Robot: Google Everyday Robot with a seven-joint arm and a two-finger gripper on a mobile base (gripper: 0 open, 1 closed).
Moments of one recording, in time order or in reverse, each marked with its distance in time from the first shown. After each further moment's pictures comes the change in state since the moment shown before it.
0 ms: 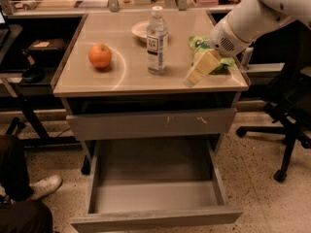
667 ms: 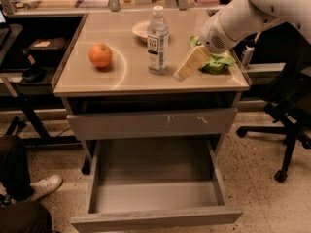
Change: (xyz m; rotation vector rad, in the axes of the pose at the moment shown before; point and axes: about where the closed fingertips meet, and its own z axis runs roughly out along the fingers) arm -0.028 -0.010 0.015 0.015 -0.102 -0.055
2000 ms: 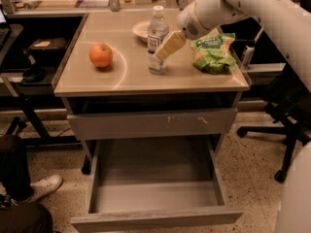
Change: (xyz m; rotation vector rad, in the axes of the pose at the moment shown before) arm -0.068 -0.047 0.051 0.035 -0.147 -0.038
